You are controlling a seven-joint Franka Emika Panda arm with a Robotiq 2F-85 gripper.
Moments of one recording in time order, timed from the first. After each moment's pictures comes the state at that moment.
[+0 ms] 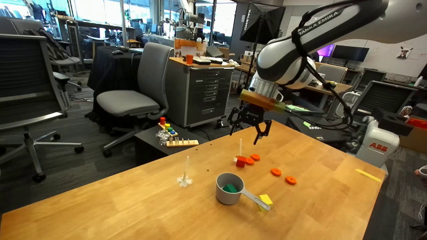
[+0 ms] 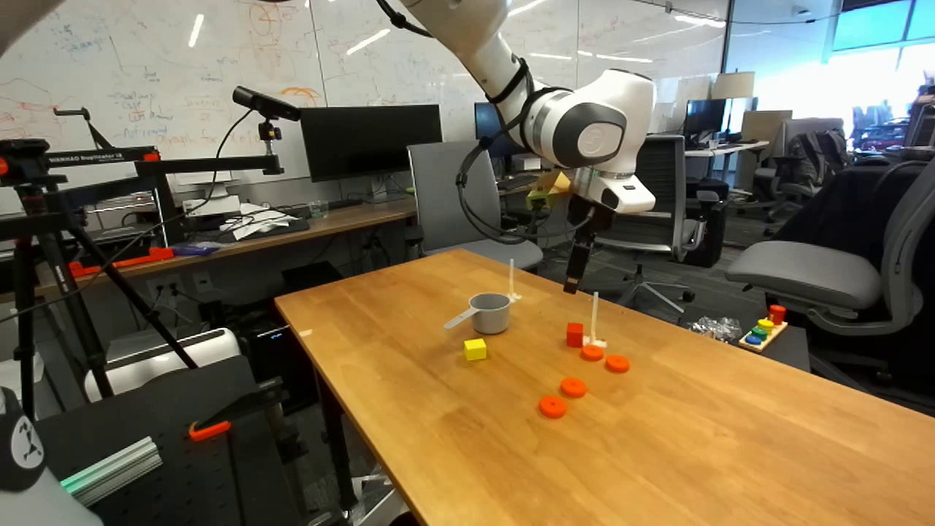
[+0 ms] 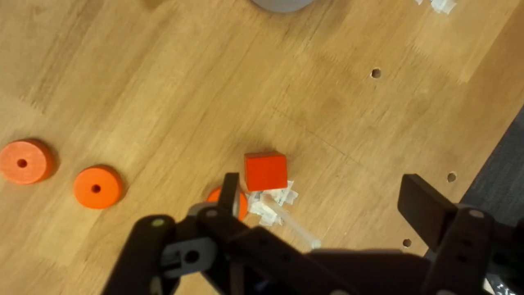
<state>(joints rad) 0.08 0.86 -0.02 -1.41 0.32 2.24 0.80</state>
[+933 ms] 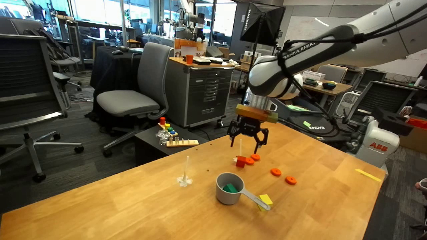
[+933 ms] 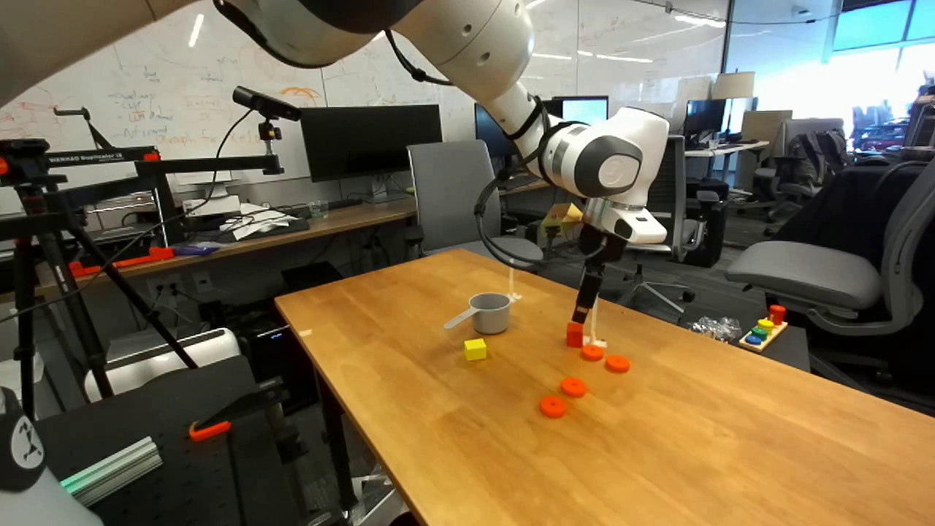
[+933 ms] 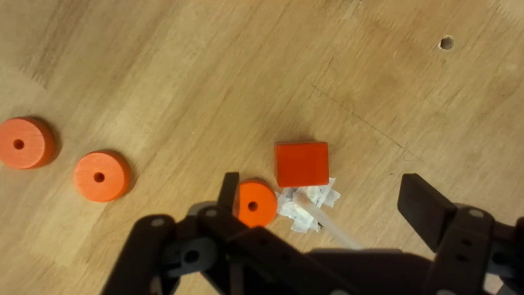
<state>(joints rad) 0.08 1.05 -0.05 -1.20 0.28 2.12 0.83</state>
